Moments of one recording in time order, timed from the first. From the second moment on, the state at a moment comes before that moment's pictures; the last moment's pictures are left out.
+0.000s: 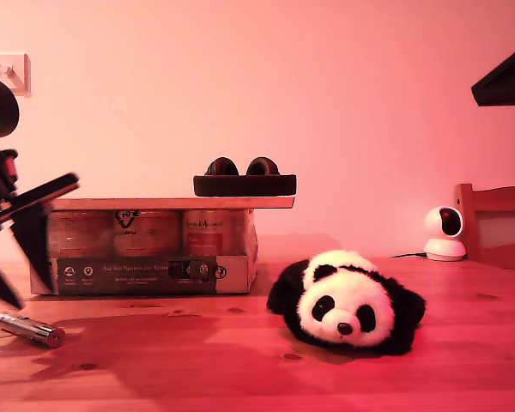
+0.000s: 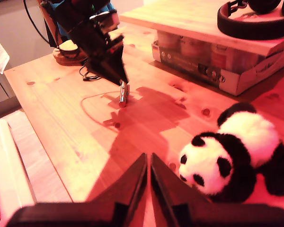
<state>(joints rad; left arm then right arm) -0.10 1.64 0.93 -0.52 0.31 -0.49 0.29 0.41 0.32 -0.28 -0.64 -0.13</state>
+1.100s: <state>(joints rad) -0.10 1.71 0.93 -0.47 0.26 -0.53 0.29 0.41 0.32 -0.25 -0.64 -0.13</state>
